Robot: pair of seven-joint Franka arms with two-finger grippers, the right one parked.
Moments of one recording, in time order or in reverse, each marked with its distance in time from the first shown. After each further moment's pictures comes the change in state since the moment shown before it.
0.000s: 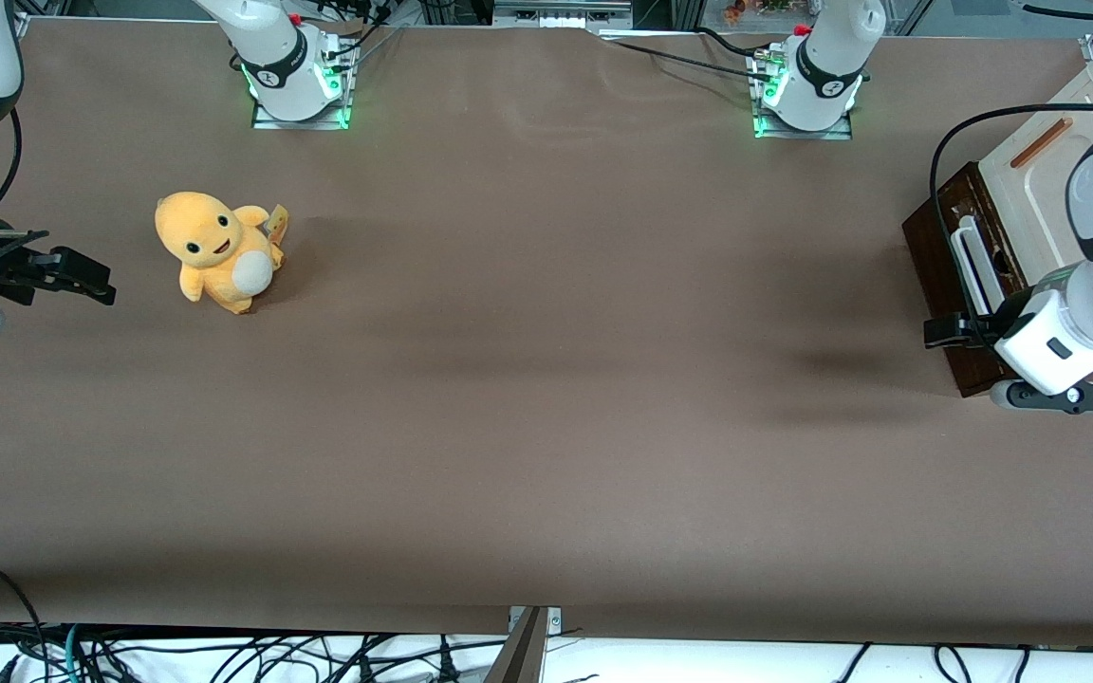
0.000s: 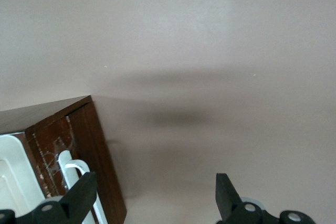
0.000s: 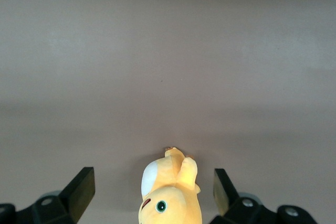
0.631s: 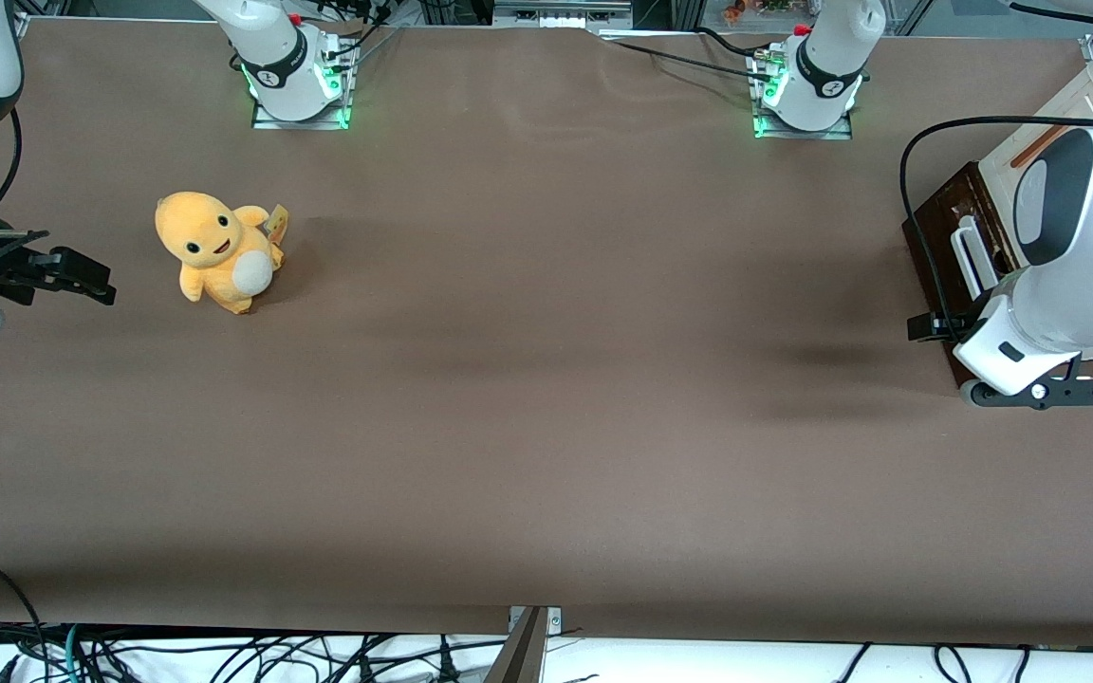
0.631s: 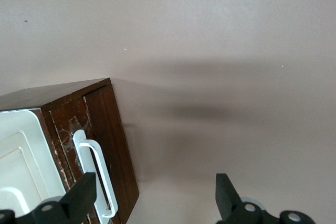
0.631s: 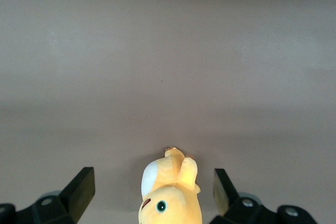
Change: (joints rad) arm -0.039 0.010 -0.008 -0.005 0.096 -0.048 -0.104
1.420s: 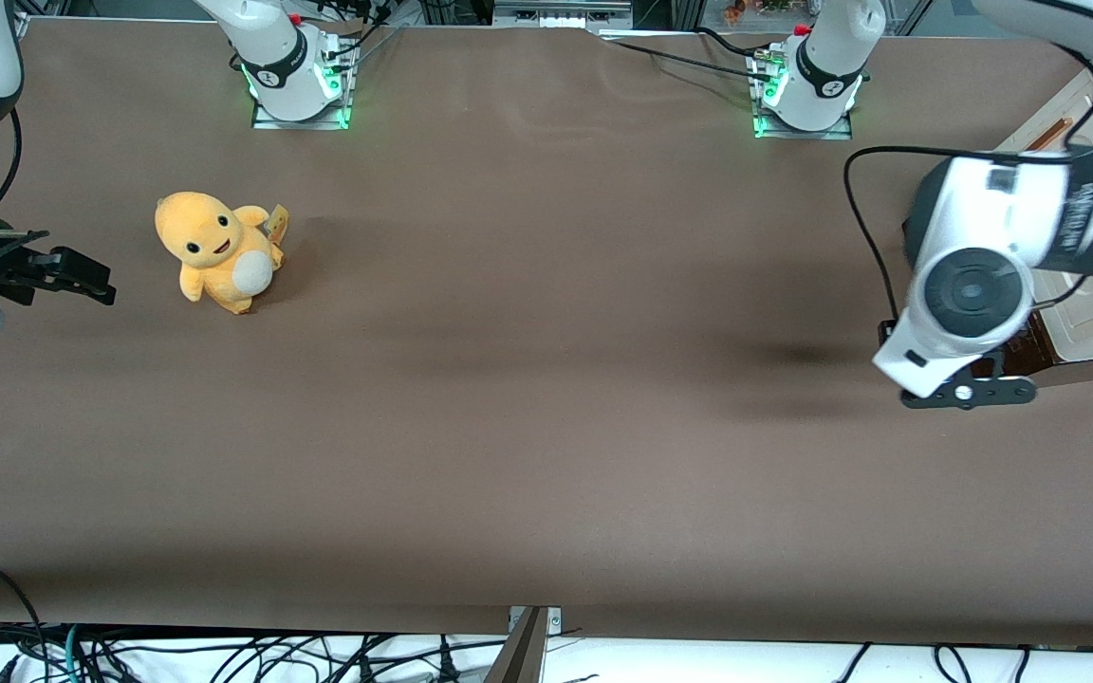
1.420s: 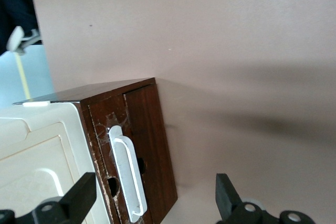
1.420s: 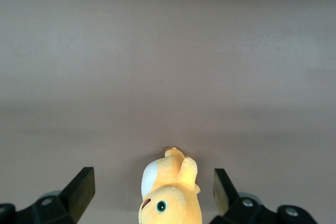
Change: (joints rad) arm -0.017 0.027 -0.161 -0.099 0.366 -0.005 -0.247
